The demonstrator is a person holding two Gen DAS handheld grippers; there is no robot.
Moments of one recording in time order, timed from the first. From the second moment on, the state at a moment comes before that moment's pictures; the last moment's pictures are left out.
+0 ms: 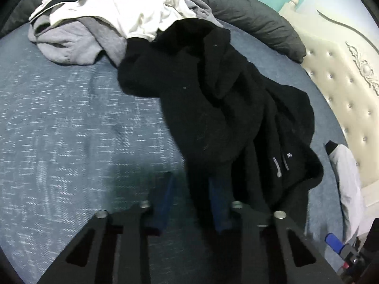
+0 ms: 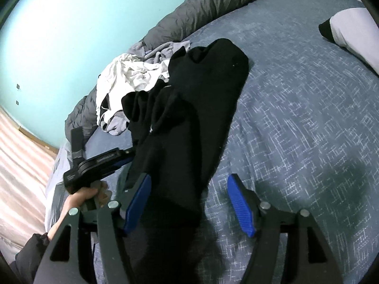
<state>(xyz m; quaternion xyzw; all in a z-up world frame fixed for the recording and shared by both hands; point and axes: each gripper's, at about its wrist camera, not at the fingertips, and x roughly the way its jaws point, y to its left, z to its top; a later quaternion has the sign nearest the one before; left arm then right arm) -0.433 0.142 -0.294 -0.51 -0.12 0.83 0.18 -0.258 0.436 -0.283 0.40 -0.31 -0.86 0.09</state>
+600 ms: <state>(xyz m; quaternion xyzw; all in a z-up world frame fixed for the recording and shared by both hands) -0.366 0.065 -0.219 -0.44 -0.13 0.87 0.18 -0.255 0.432 -0.283 0.40 -0.32 -0.85 0.11</state>
